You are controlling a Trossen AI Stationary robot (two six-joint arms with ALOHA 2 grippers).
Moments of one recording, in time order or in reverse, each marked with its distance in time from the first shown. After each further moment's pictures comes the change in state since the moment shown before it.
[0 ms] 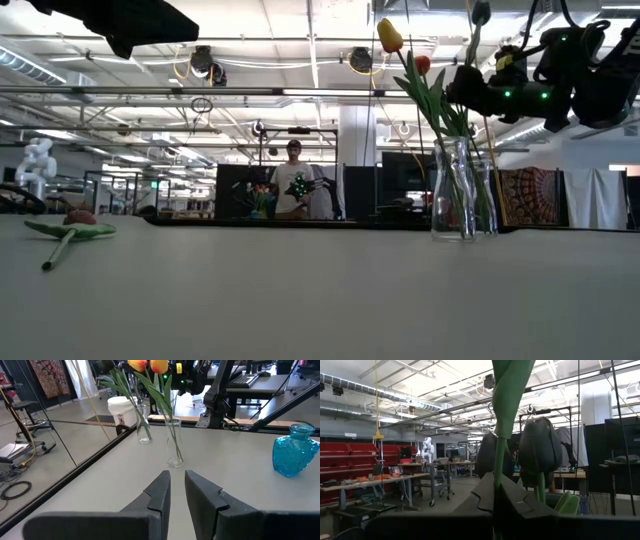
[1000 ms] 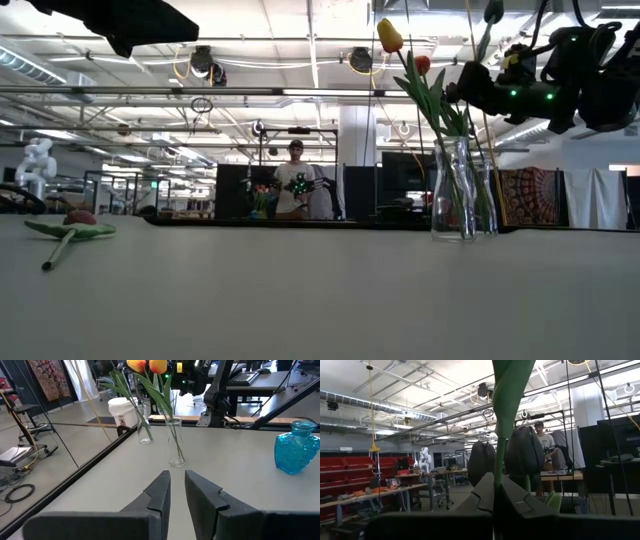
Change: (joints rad) left arm 0.000 0.000 0.000 -0.001 -0.001 0.026; right arm -0.002 0.000 -0.036 0.080 0.031 0.037
